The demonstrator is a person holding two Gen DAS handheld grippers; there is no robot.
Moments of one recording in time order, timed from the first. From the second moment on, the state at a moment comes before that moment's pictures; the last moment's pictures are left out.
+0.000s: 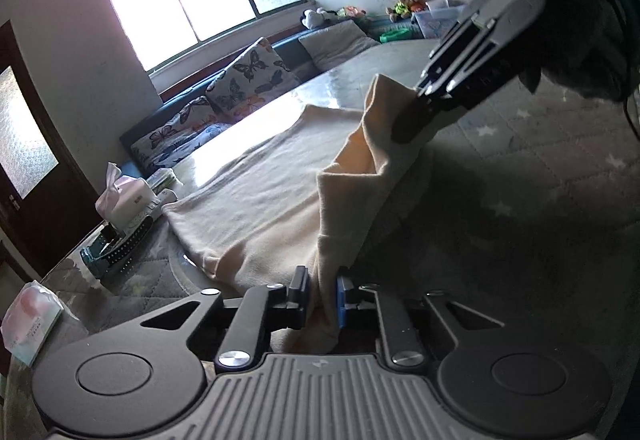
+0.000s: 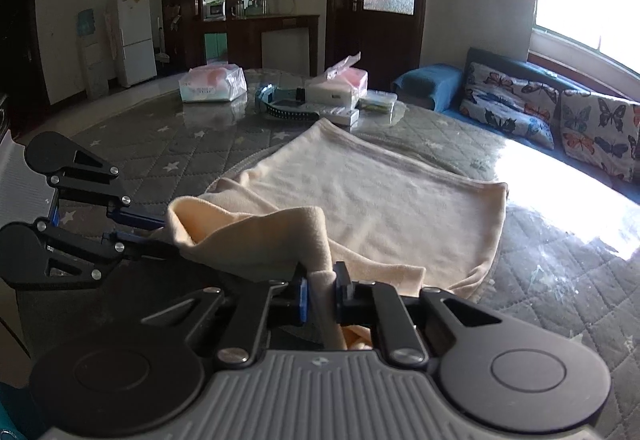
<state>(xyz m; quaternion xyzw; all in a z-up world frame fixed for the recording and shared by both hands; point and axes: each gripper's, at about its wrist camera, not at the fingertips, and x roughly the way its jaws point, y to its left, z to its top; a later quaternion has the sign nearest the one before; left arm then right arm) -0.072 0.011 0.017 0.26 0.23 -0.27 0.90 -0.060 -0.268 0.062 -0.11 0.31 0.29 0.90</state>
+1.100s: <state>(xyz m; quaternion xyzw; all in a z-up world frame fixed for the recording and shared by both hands) -0.066 0.031 0.089 0.18 0.23 -0.26 0.92 -0.091 -0.270 0.126 -0.12 0.32 0.32 0.88</state>
